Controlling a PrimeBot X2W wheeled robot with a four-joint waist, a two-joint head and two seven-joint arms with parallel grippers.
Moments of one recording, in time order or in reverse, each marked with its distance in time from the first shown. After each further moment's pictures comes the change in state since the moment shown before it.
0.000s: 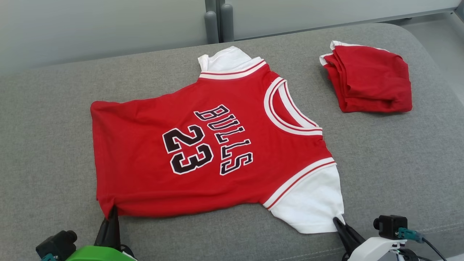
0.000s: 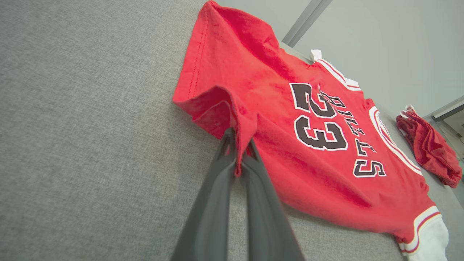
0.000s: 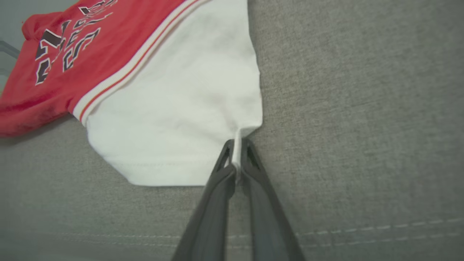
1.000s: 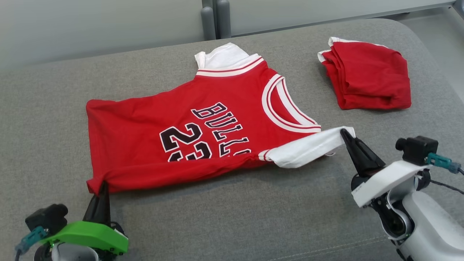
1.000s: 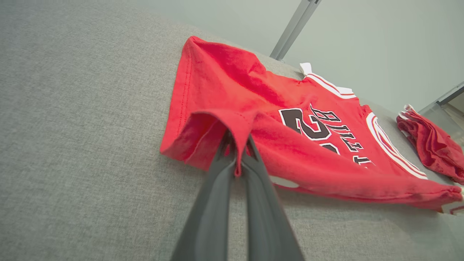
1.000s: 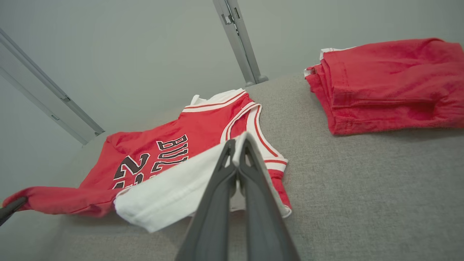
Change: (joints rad) left arm -0.059 0.053 -0.001 -0.053 0.045 0.026 0.043; right arm -0.191 -0.124 -0.019 -0.257 0.101 0.009 -0.008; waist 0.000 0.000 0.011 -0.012
